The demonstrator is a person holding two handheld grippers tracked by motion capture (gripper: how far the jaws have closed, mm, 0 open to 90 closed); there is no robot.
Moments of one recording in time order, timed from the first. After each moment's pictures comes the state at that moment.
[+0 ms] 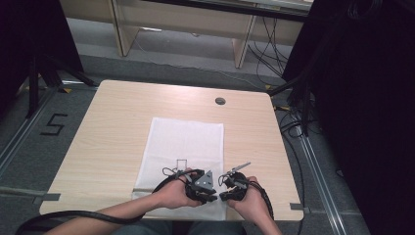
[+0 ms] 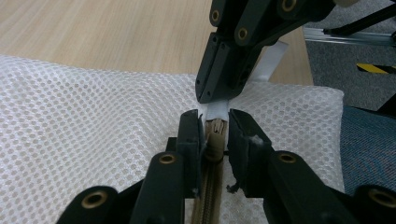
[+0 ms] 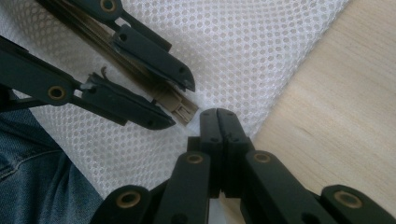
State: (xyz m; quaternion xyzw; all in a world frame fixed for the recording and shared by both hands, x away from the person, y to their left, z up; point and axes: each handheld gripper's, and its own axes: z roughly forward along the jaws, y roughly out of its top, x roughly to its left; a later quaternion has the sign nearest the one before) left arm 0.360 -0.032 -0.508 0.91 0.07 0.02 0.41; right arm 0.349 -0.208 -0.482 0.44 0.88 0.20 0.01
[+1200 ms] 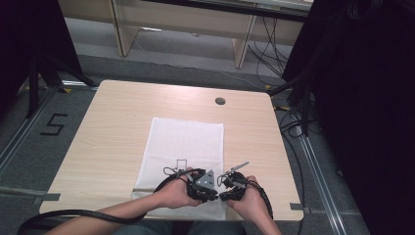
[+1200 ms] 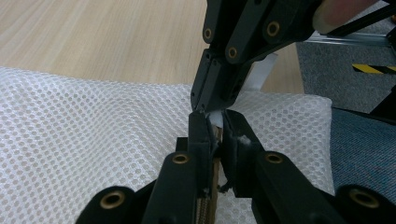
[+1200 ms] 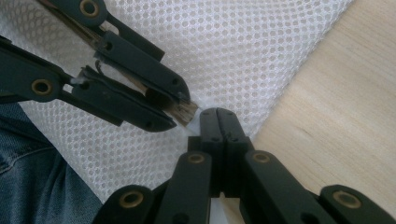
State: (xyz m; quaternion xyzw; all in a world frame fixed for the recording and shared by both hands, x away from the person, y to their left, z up) left arm 0.359 -0.033 -0.499 0.91 0.07 0.02 0.40; right arm 0.347 -0.203 -0.480 0.44 0.88 0.19 0.00
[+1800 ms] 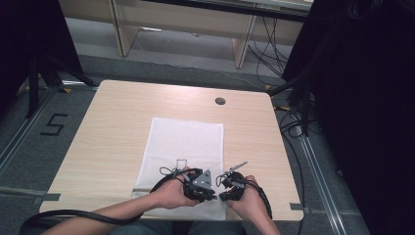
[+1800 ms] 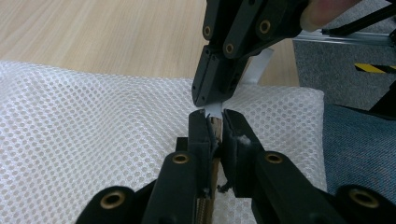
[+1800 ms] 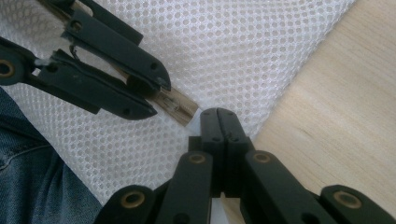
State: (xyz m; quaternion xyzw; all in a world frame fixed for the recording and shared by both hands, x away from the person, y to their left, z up) left arm 0.357 -0.024 -0.495 0.91 0.07 0.02 0.41; right arm 0.348 -0.201 -0.480 0.43 0.88 0.18 0.01
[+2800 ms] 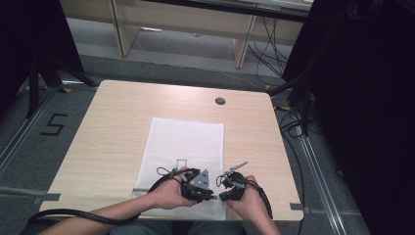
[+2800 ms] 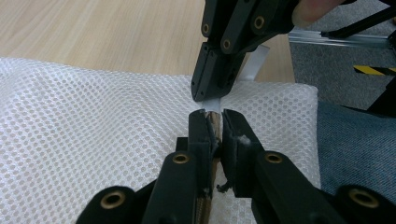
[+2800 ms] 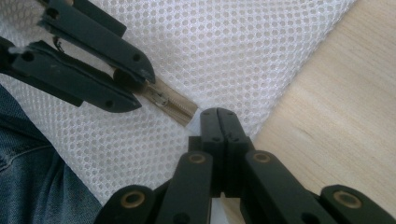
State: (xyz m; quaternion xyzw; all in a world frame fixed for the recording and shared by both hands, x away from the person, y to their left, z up) left arm 0.353 -0.018 -0.493 0.91 0.07 0.02 0.41; right arm 0.348 -0.202 -0.480 0.43 0.88 0.19 0.01
